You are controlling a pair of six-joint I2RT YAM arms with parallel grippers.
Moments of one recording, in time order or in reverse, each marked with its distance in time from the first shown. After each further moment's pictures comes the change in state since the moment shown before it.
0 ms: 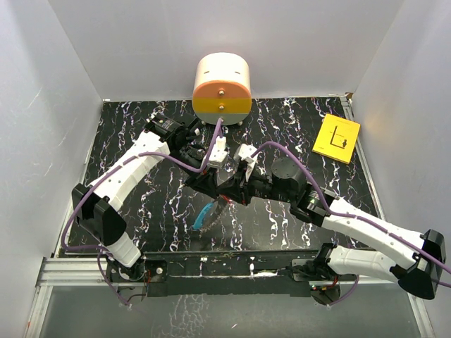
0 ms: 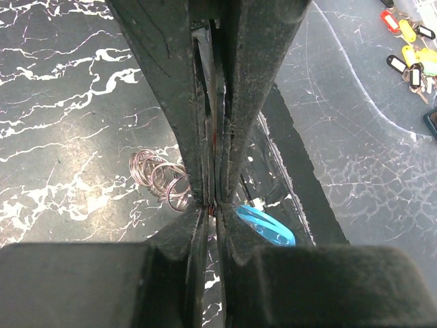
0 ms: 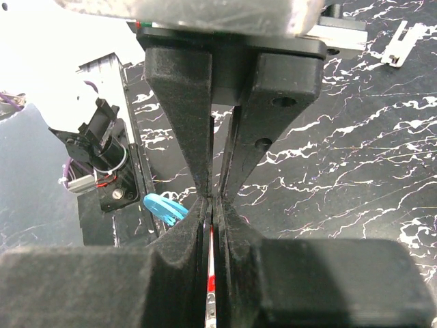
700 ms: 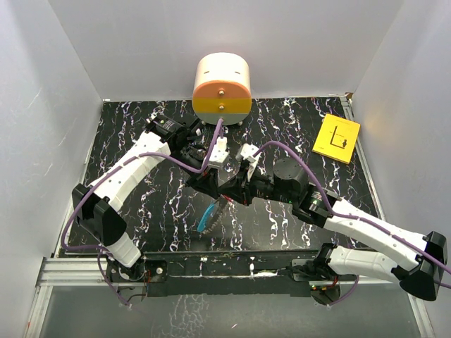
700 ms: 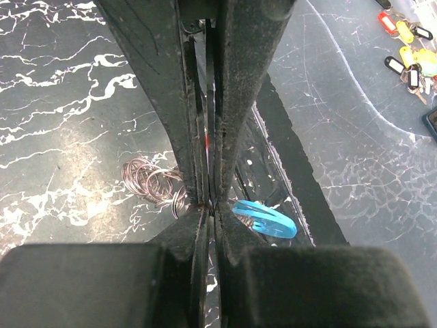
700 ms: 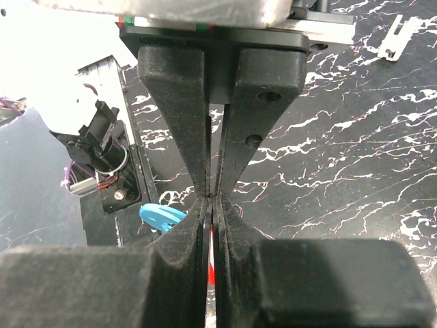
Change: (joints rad) left arm -0.006 0.000 0.003 0.003 0.009 -0.002; right arm 0.000 -0.020 0.000 -0.026 0.020 0.019
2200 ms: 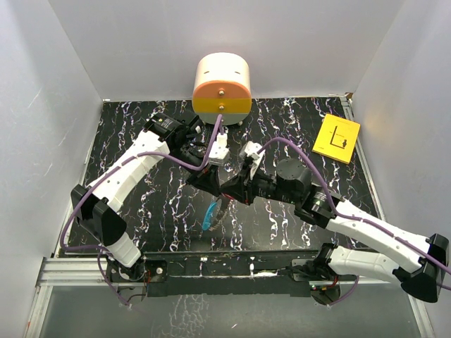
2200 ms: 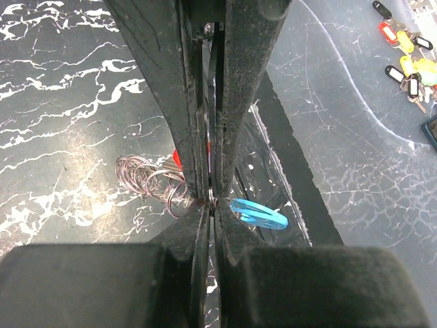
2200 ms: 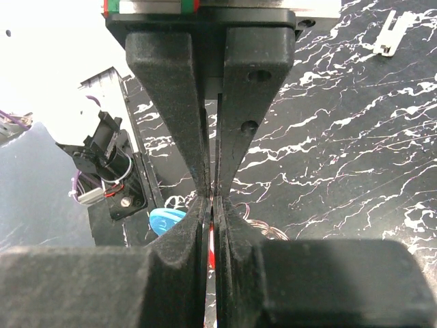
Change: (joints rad) left arm 0.000 0.000 0.034 0.007 -0.001 -0.042; right arm -0.001 -0.016 0.005 -0.014 0.023 0.052
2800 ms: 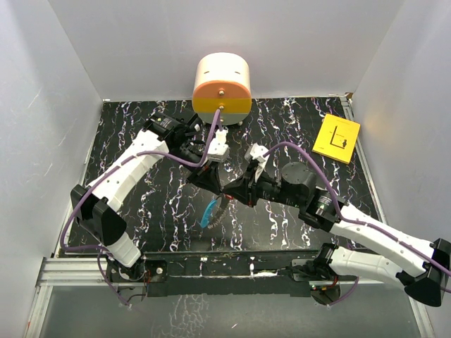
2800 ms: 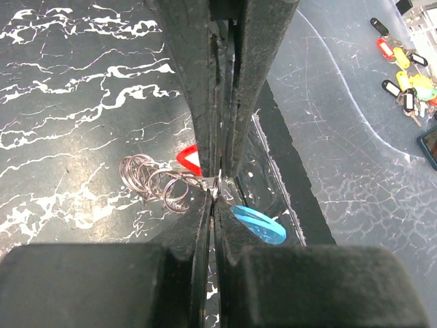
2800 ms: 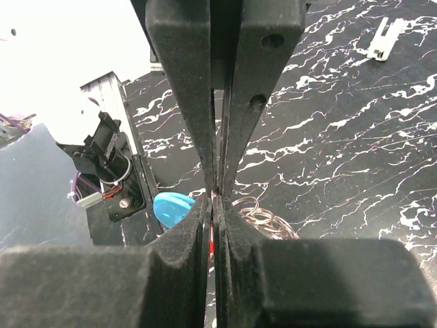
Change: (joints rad) left arm 0.010 0.000 0.005 0.026 0.032 -0.045; right arm 0.000 -0.051 -0.041 0.025 0.014 0.000
